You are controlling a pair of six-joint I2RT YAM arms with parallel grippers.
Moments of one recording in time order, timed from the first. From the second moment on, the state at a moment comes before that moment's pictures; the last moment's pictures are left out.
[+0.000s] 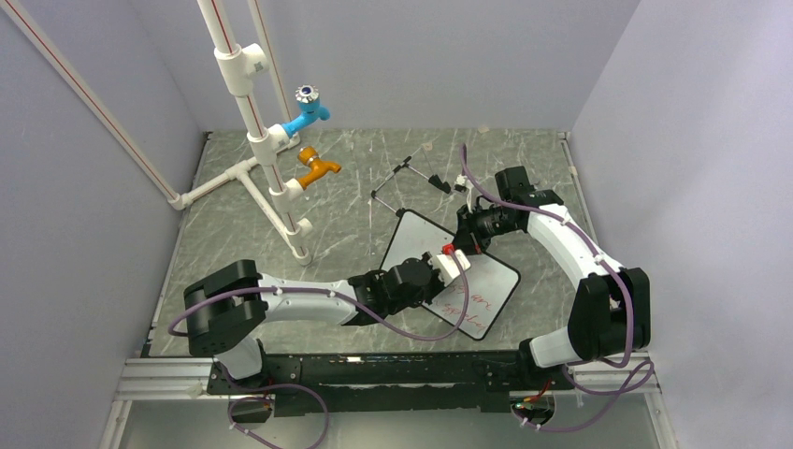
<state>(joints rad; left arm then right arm) -1.24 1.63 0.90 0.38 -0.30 0.06 0.21 1.43 1.05 -0.80 -0.88 -0.39</state>
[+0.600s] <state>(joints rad) -1.32 1.70 0.76 0.46 -0.32 -0.07 0.21 1.43 1.05 -0.81 -0.88 -0.39</state>
